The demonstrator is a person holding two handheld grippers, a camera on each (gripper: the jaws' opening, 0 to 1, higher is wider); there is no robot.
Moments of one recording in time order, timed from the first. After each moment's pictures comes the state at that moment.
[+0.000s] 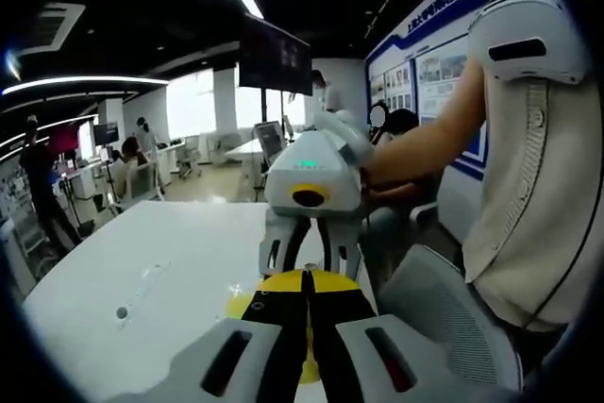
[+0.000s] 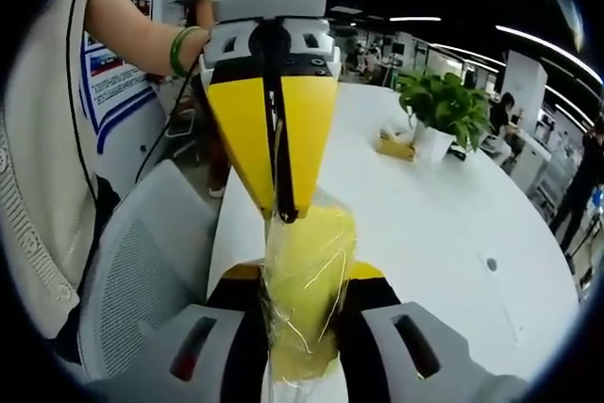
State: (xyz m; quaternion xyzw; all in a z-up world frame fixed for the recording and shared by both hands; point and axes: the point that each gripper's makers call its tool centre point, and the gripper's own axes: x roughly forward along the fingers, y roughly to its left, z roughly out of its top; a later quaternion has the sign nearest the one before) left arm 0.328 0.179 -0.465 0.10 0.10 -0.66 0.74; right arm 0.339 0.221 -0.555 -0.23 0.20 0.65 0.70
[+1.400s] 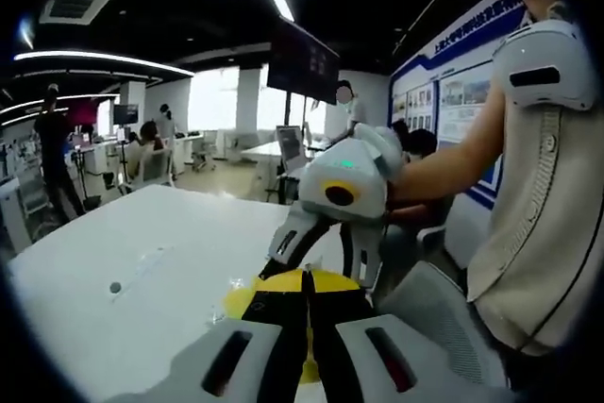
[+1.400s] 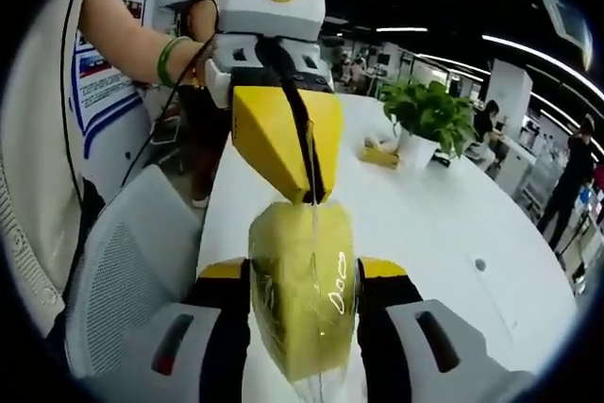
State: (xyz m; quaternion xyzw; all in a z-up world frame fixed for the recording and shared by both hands) left arm 0.341 0.185 -0.470 0.03 0.12 -0.63 0.77; right arm 0.348 0.216 -0.553 -0.21 0.17 0.61 0.75
